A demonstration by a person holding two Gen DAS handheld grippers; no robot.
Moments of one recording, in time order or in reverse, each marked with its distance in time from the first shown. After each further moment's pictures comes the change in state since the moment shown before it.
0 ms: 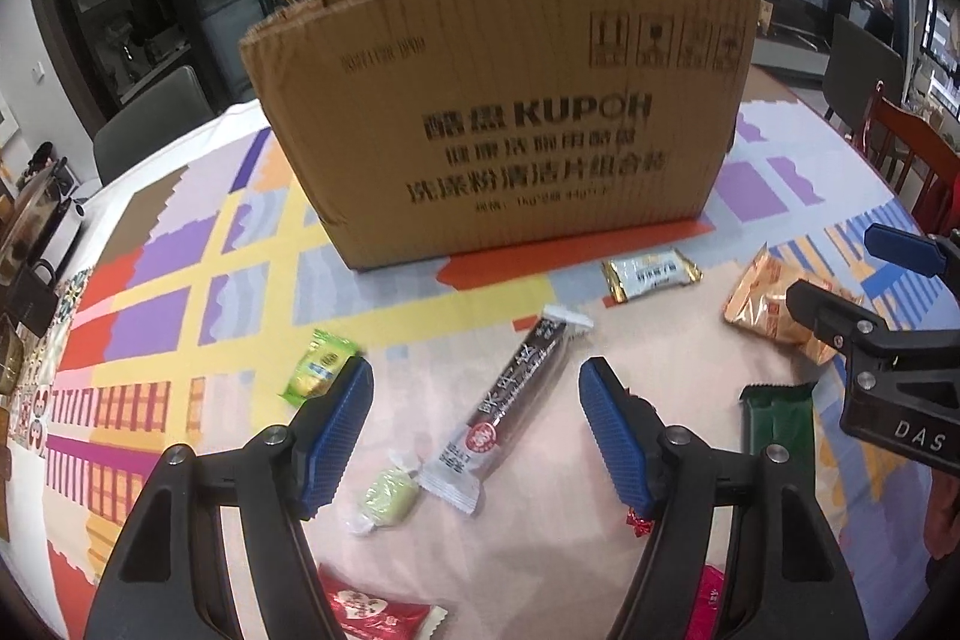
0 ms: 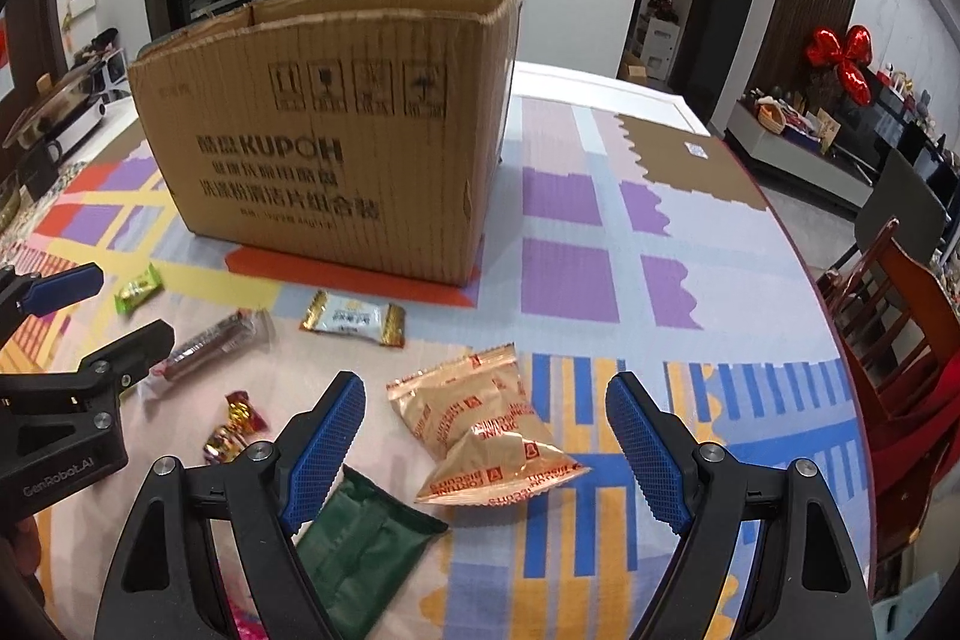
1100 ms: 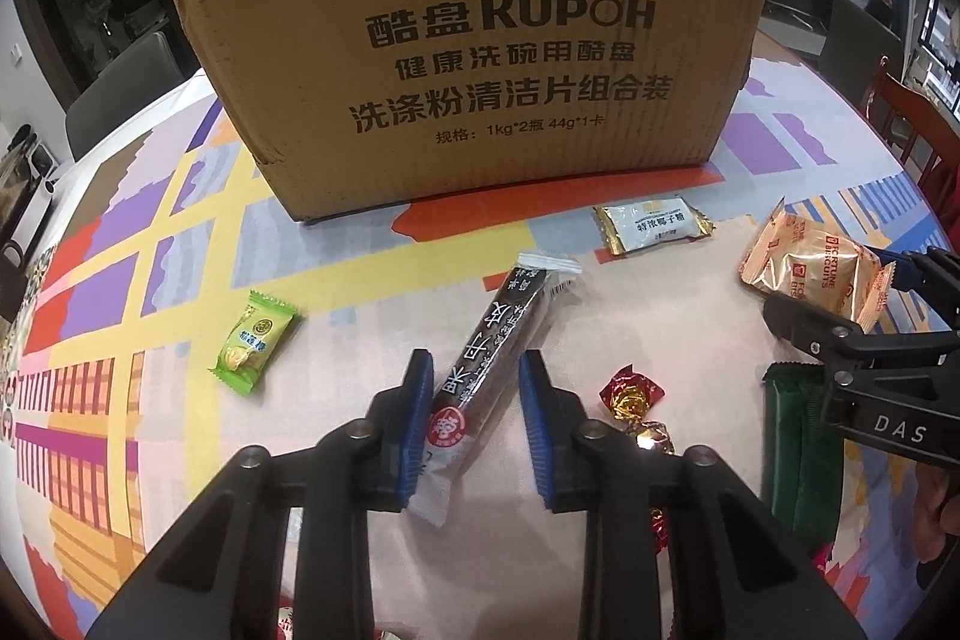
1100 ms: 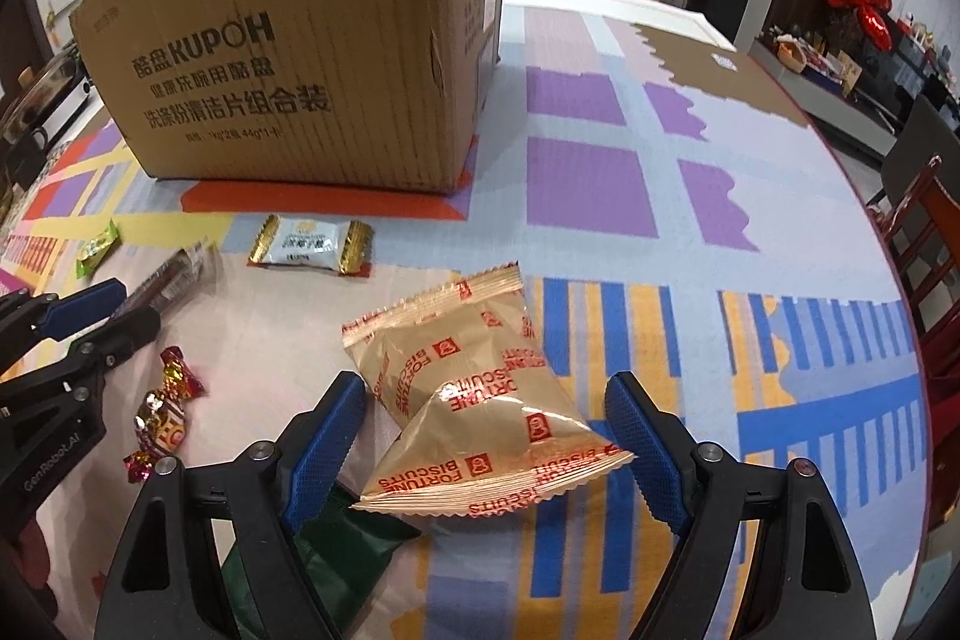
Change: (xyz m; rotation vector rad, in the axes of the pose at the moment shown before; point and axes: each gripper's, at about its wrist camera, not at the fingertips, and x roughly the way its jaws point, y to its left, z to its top) left arm 0.037 -0.009 -0.012 -0.004 0.077 -0.040; right arm 0.049 -0.010 -0.018 0.049 0.139 0.060
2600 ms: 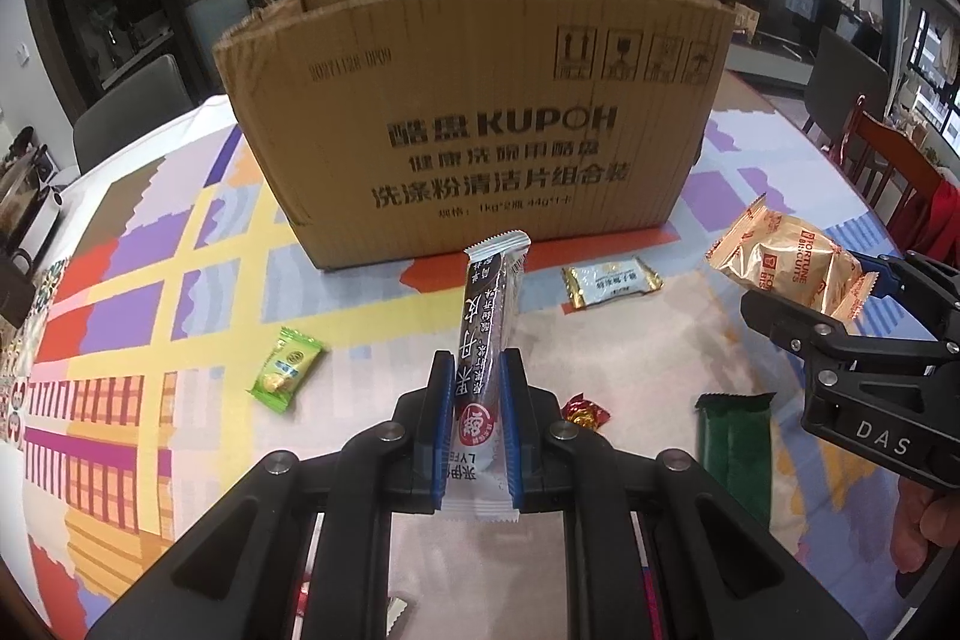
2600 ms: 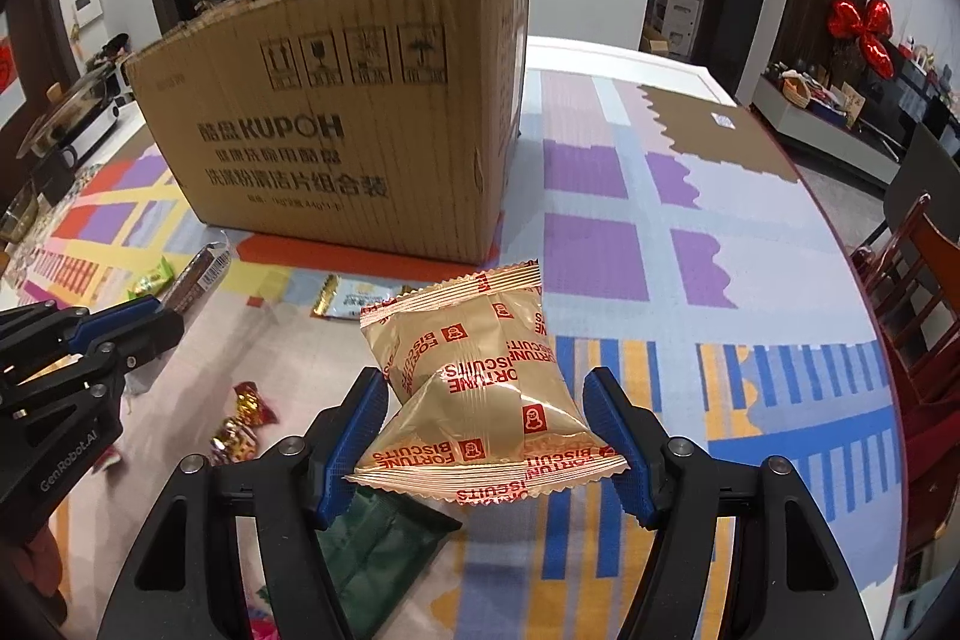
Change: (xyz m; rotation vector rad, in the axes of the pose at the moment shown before) left arm -0.049 0.001 0.015 -0.022 -0.073 -0.030; right arm -0.051 0.008 0.015 -0.026 -0.112 0.022
